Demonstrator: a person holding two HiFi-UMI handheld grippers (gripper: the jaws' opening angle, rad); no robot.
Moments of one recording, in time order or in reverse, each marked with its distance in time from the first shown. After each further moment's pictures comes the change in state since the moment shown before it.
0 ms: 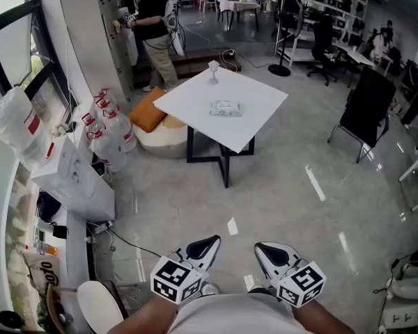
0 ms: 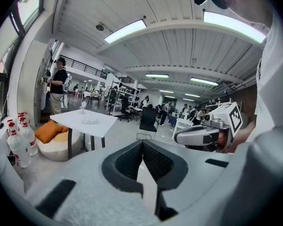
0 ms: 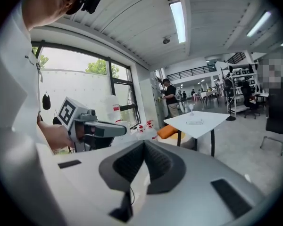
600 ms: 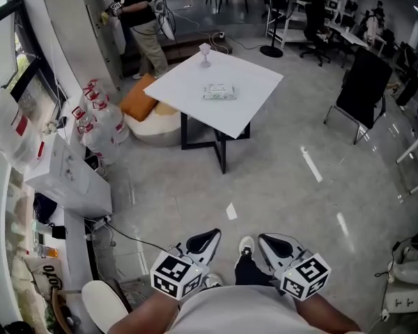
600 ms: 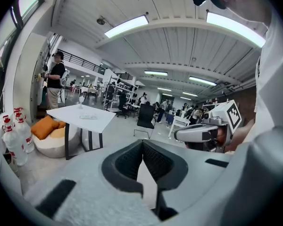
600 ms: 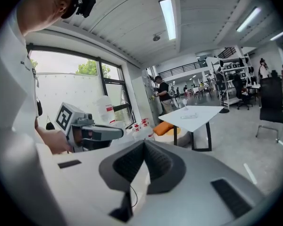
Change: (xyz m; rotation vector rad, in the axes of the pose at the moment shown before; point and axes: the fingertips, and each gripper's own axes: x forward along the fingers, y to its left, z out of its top) left arm 0.007 0.020 -0.019 -0.019 0.038 -0.048; right arm 0.016 -0.009 -0.016 0.092 0.029 -0.070
